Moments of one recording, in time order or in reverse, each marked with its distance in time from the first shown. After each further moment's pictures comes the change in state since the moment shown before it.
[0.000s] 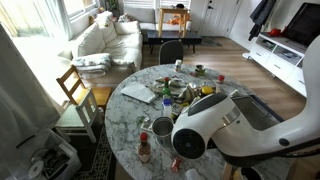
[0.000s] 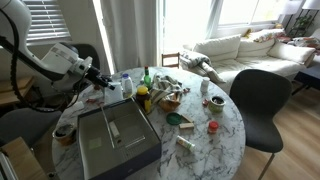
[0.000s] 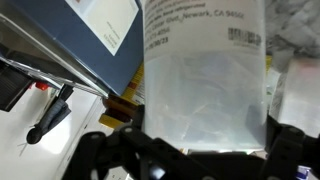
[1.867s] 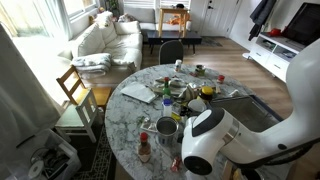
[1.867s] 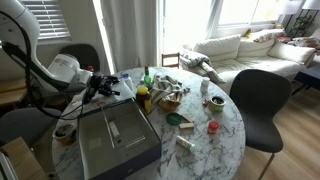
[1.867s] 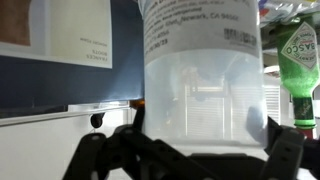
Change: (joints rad) arm -0.001 0.066 -0.006 -0.056 -0.293 -0.198 0.695
